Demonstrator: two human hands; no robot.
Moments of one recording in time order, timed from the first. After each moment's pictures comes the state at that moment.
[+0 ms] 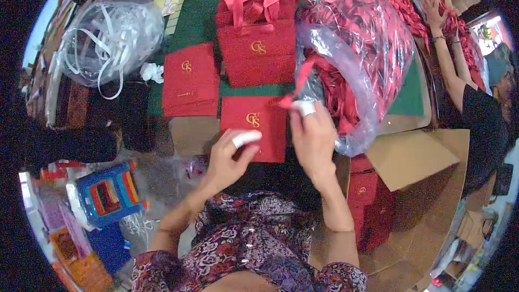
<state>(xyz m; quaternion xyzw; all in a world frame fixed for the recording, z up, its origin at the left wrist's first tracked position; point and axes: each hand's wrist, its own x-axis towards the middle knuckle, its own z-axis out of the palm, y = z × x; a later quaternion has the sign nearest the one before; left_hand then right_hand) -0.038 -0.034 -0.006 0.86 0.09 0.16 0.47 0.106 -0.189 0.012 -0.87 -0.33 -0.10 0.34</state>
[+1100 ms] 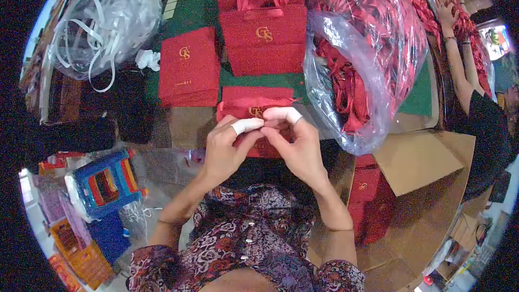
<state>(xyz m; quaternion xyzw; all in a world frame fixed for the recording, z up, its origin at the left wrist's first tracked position) -0.023 -0.030 0.004 0.88 0.13 0.18 0.43 0.079 -0.178 0.012 -0.70 -0.20 0.30 0.62</state>
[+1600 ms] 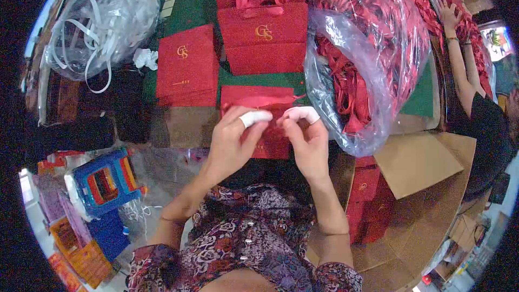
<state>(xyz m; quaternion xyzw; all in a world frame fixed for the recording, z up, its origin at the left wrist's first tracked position) -0.004 -0.031 -0.001 0.87 0.09 0.21 0.44 0.082 -0.185 -0.008 -0.61 -0.13 0.27 0.73</state>
